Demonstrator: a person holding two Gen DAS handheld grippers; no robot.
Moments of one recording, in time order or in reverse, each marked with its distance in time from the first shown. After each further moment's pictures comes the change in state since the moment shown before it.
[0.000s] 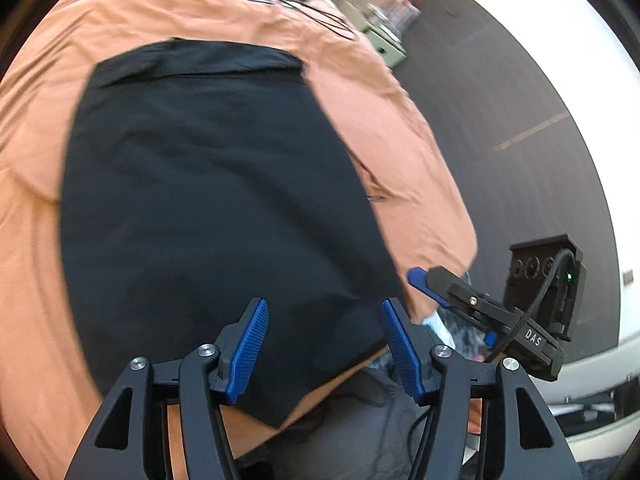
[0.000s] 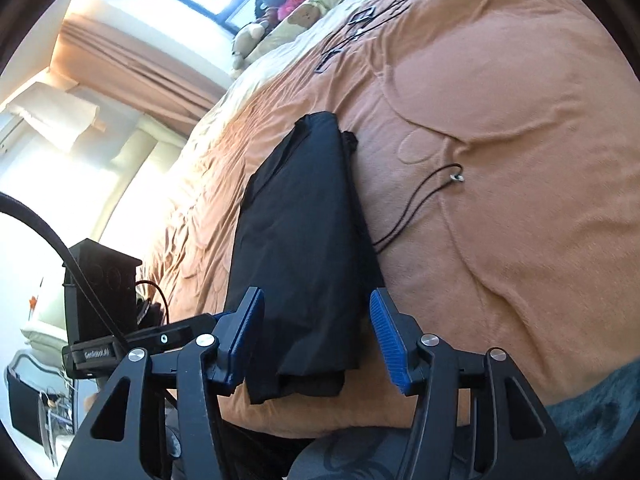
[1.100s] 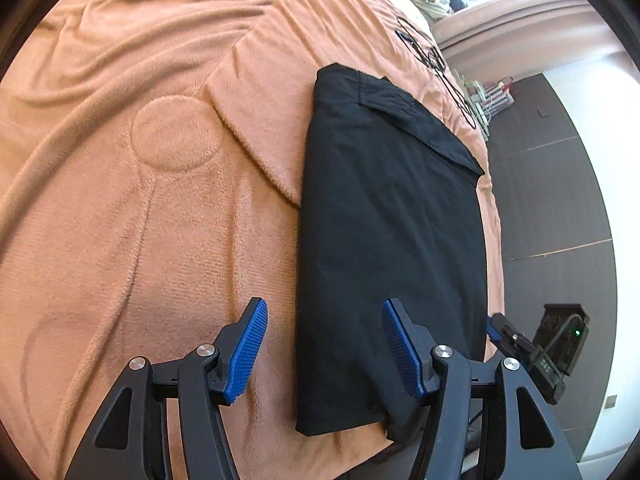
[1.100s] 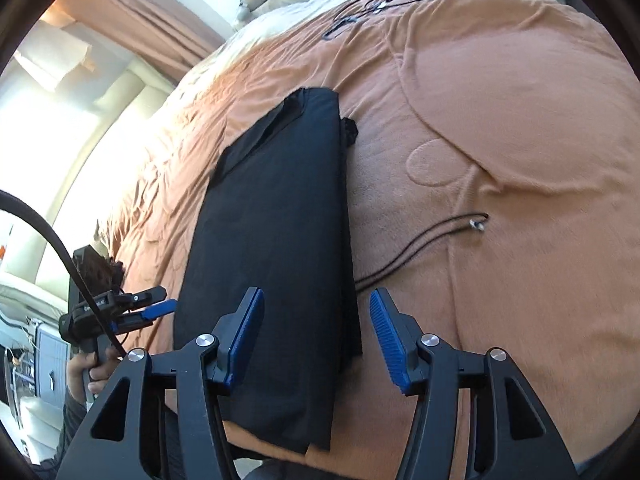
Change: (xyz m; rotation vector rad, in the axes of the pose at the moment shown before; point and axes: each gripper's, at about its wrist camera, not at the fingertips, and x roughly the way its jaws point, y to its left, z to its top) left arm -0.058 0.140 -0.017 -0.363 -0.120 0.061; right arm 0.070 0.002 0.055 -0.152 0.154 -0.084
